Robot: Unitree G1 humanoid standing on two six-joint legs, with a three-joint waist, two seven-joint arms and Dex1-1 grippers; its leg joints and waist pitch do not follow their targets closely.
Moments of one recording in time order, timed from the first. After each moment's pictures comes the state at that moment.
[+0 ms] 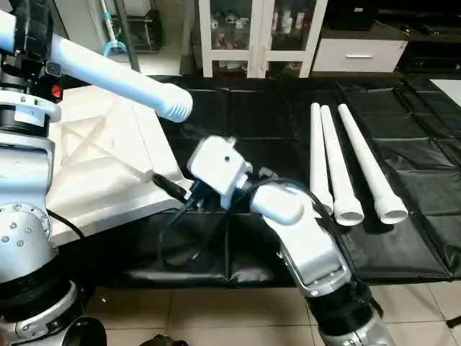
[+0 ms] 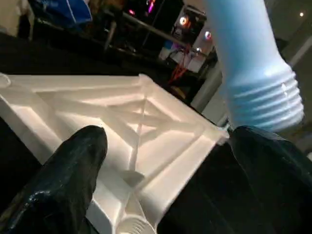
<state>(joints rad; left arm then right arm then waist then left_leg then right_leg) -0.56 -0.02 0.36 -0.45 -0.70 0.36 0.03 -0.42 -0.28 0.32 -0.23 0.03 0.21 0.60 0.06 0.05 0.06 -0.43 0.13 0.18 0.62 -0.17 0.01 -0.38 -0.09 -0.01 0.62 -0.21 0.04</state>
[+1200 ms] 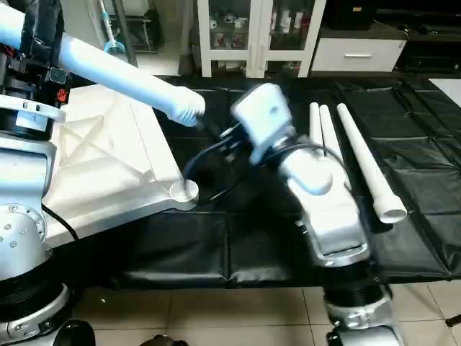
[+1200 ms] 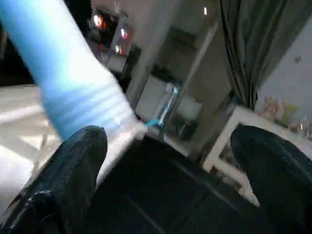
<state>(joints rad) -0.53 0.06 0.32 -0.42 -0.86 0.36 -0.14 -0.50 -0.31 0.08 -0.12 0.08 0.25 0.48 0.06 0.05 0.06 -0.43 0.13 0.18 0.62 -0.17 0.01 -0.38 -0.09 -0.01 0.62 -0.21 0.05</state>
